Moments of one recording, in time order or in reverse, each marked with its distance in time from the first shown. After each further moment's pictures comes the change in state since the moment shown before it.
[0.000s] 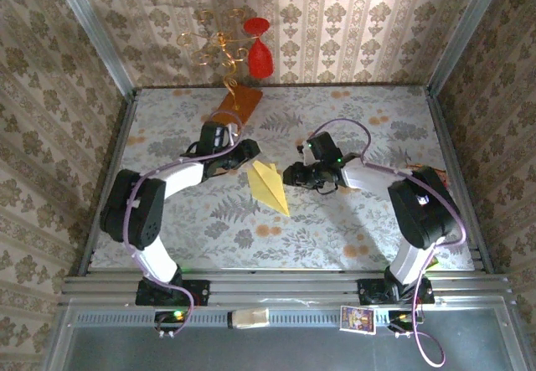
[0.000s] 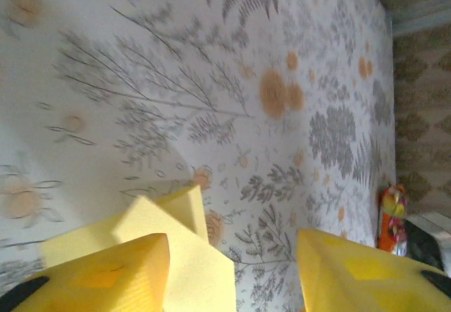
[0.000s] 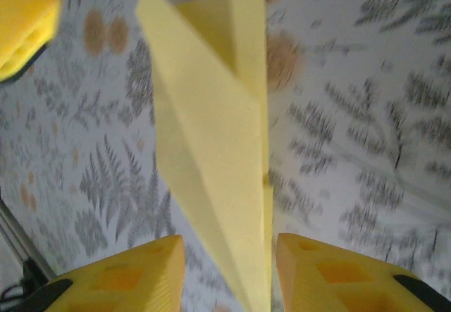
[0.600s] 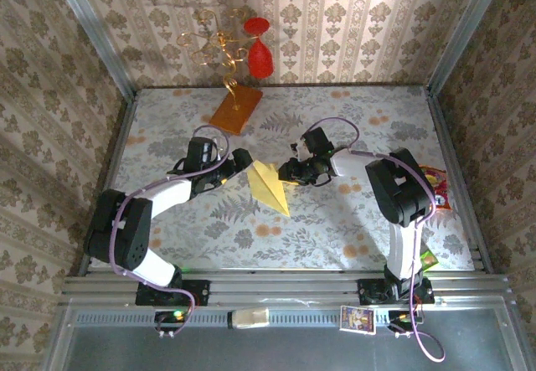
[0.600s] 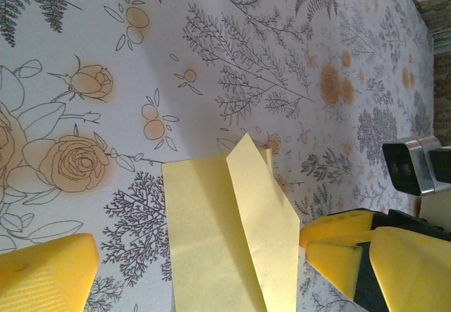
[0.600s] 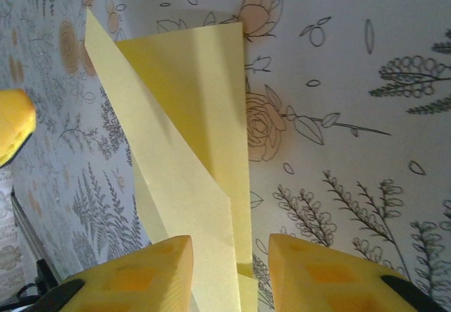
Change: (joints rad) left arm 0.029 -0.153 -0.191 -0.005 -0.078 0.010; right arm -0.034 0.209 0.138 0.006 -0.127 -0.034
